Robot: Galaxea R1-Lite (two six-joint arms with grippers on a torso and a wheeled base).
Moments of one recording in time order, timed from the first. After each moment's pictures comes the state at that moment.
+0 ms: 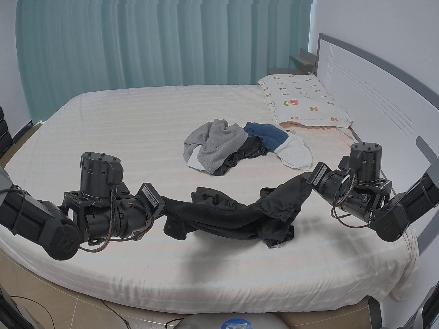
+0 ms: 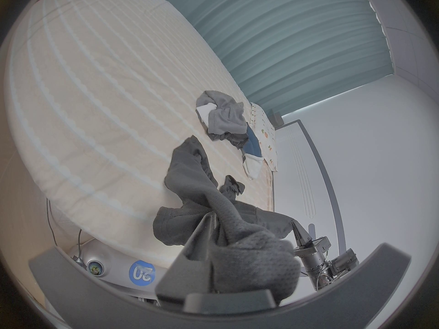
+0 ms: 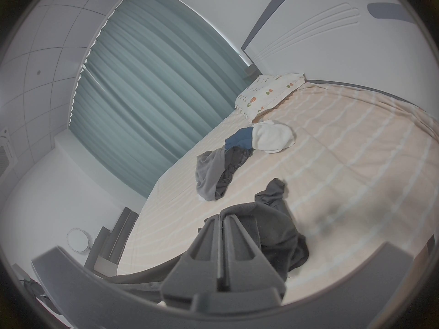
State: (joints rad) left arm -0.43 1.75 -0.68 -0.57 -0.13 -1.08; right arm 0.42 1.90 -0.75 -0.87 -0.12 0.79
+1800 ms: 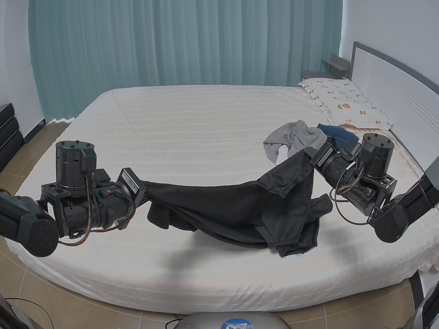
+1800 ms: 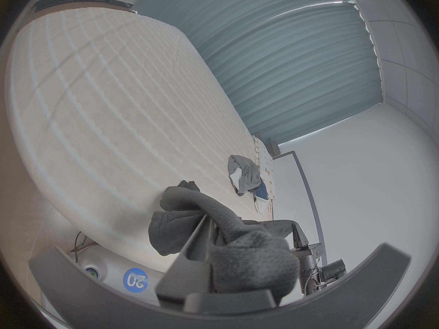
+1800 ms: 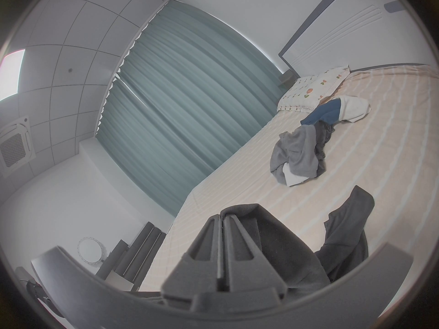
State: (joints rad) left arm -0.38 1.65 -0.66 -0.57 -0.13 -1.08; right arm 0.41 1.91 -0.74 -1.13 -0.12 0.78
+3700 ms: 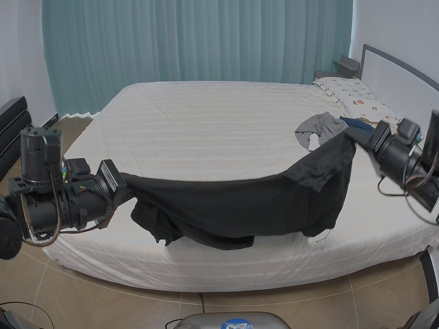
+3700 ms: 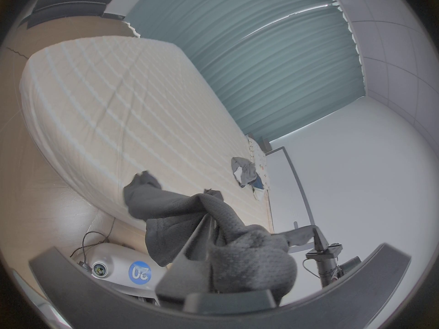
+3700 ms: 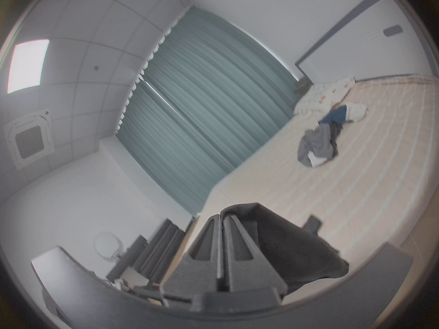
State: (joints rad) left arm -0.42 1.41 -0.73 -0.31 -0.13 -1.01; right arm 0.43 1.38 -0.74 -0.71 -0.13 0.75
